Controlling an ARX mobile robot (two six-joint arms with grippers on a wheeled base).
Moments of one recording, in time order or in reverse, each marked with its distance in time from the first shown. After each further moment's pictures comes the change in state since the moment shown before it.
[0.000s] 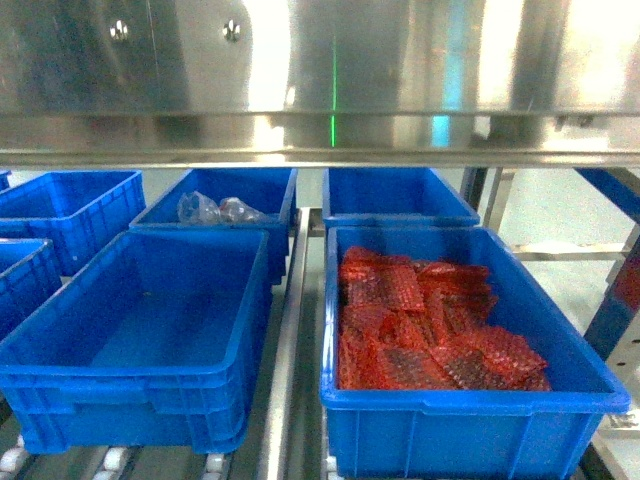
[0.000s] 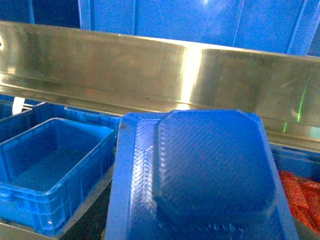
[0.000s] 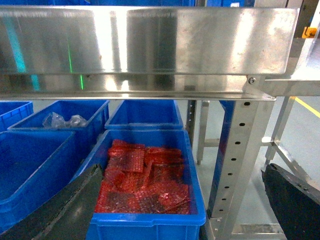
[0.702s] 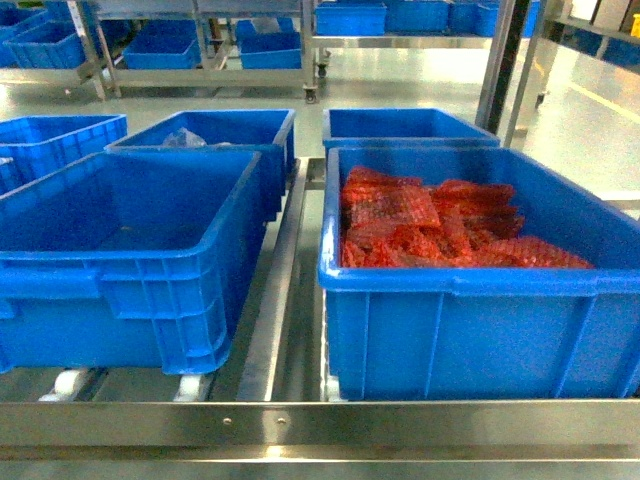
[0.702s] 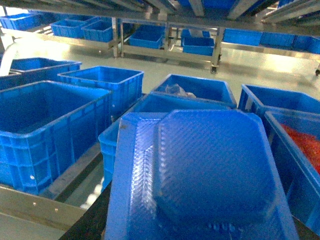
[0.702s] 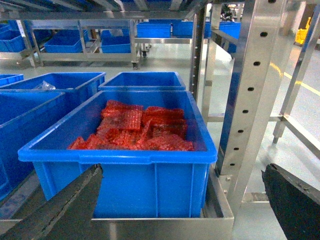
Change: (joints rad) left arm 0.000 0.000 0.000 0.000 0.000 0.000; right arm 0.000 0.000 0.000 -0.002 0.000 0.002
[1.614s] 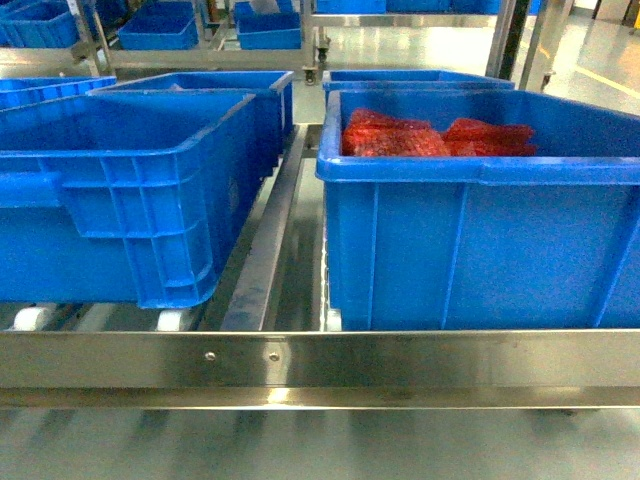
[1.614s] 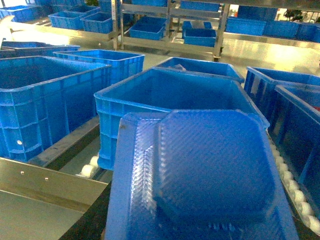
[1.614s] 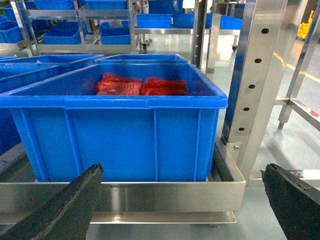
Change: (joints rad) left arm 0.000 0.000 -0.002 -0.002 0.000 0.000; right arm 0.000 0.000 0.000 -0.001 0.000 0.000
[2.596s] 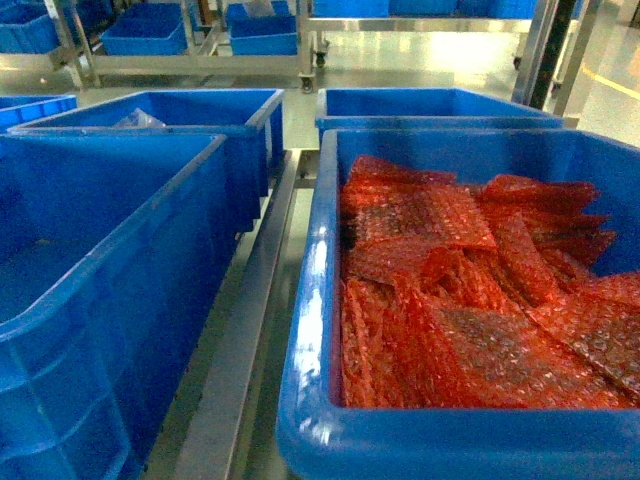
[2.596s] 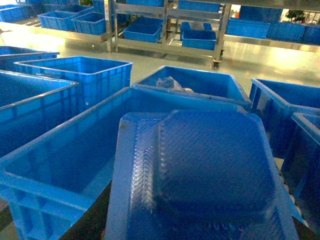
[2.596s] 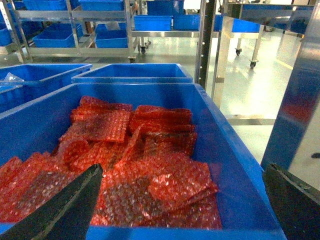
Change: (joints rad) left arm -0.001 0.000 0.000 0.002 -0.002 0.000; right arm 0.000 0.000 0.000 0.004 -0.001 0.000
